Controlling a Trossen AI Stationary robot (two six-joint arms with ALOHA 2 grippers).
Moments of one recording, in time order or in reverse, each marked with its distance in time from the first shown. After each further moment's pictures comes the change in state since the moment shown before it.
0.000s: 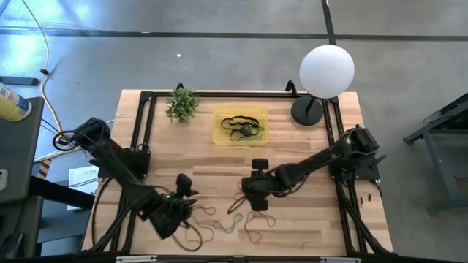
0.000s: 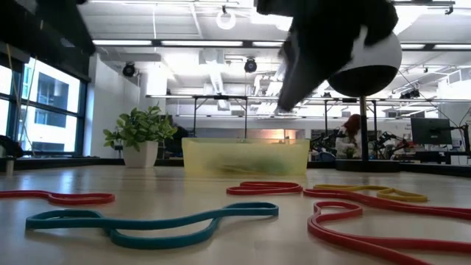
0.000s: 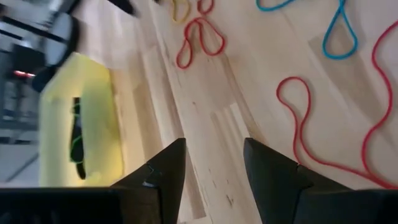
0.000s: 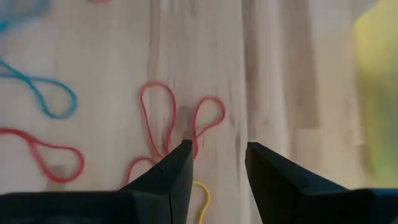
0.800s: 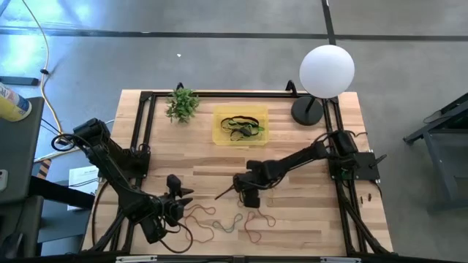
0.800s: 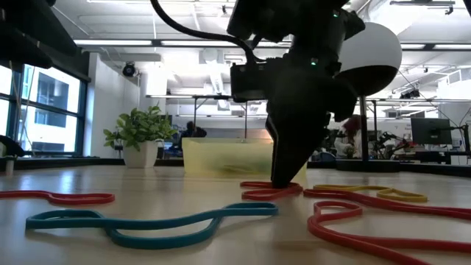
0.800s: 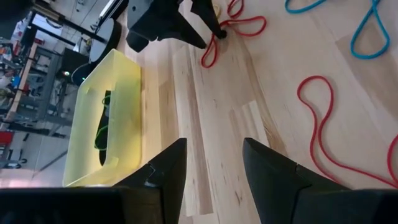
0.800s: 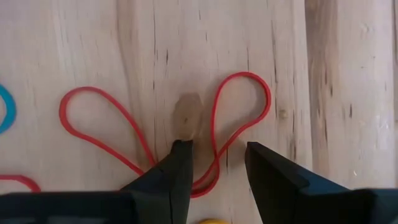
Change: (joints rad) left arm -0.110 0.000 -0.095 0.015 -0.197 -0.186; right arm -0.132 0.210 0.006 0.095 -0.266 0.048
